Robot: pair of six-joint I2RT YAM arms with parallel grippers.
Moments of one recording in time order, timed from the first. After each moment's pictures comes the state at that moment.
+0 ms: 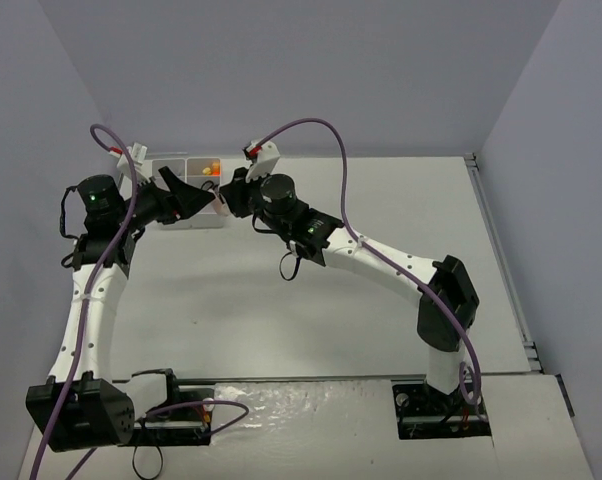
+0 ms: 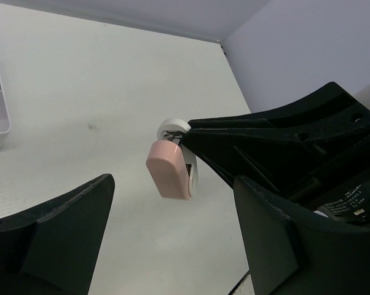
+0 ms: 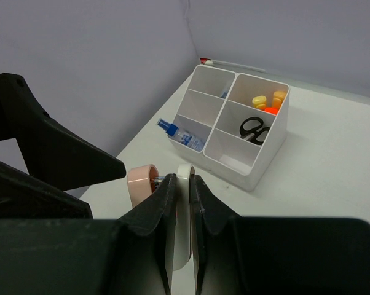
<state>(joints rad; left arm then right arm) 0.11 1.13 1.10 -0.22 0.79 -0.53 0.93 1.84 1.59 0.19 0.19 0.35</state>
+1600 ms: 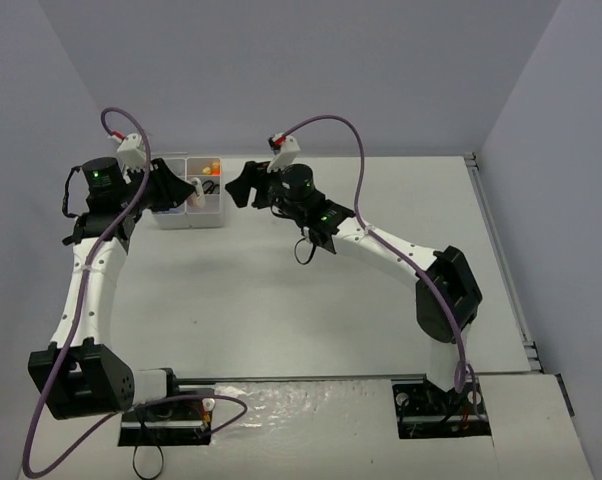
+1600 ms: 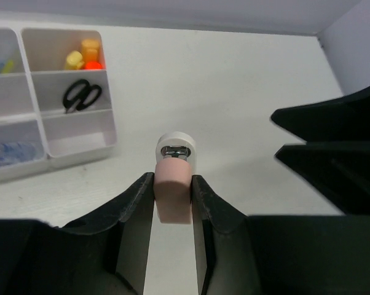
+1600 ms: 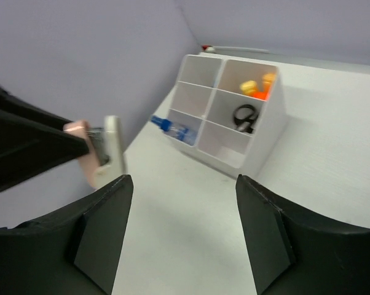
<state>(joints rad) 0.12 1.28 1.25 -0.35 0.59 -0.23 0.80 1.86 1.52 0.25 0.02 0.49</state>
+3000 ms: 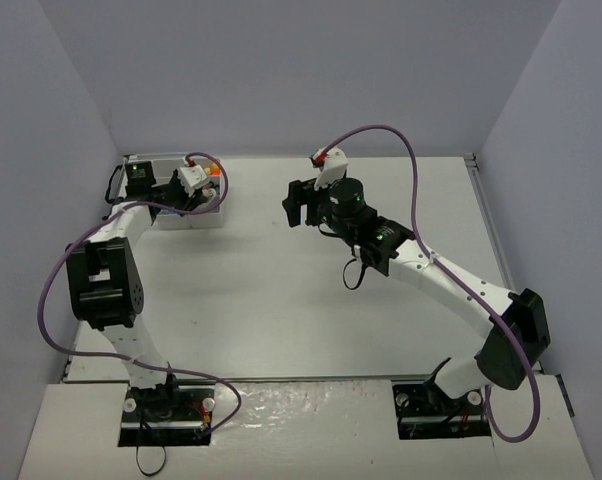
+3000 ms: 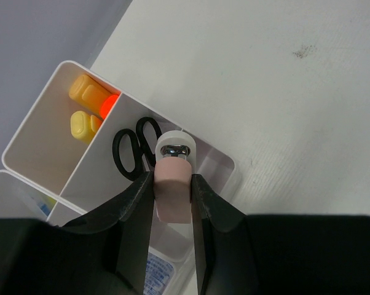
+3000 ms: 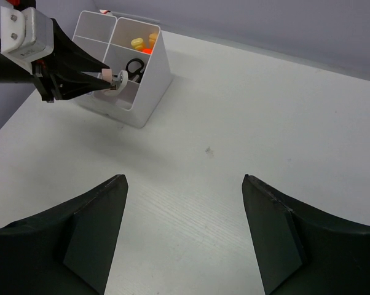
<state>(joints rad) 0.13 1.84 1.34 -0.15 0.86 0.89 0.75 1.47 1.23 -0.01 0.19 0.23</state>
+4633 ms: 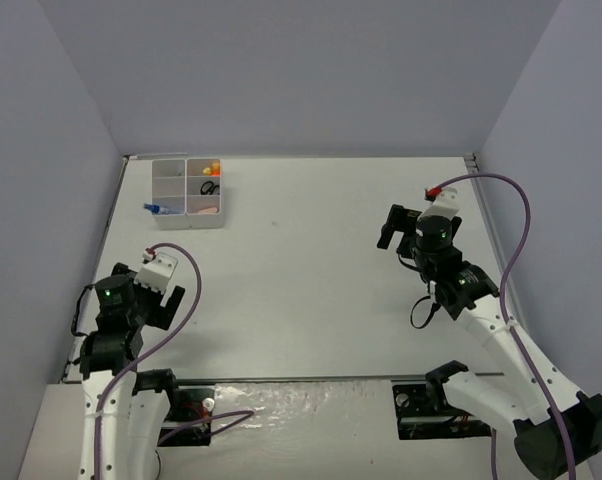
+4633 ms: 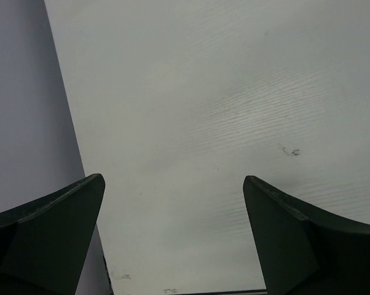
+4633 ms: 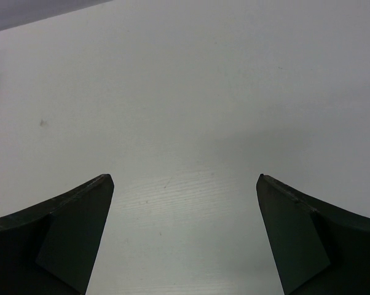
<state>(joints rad) 0.14 0.53 0.64 -0.77 0.07 0.54 0.41 0.95 0.82 -0.33 0.37 0.40</state>
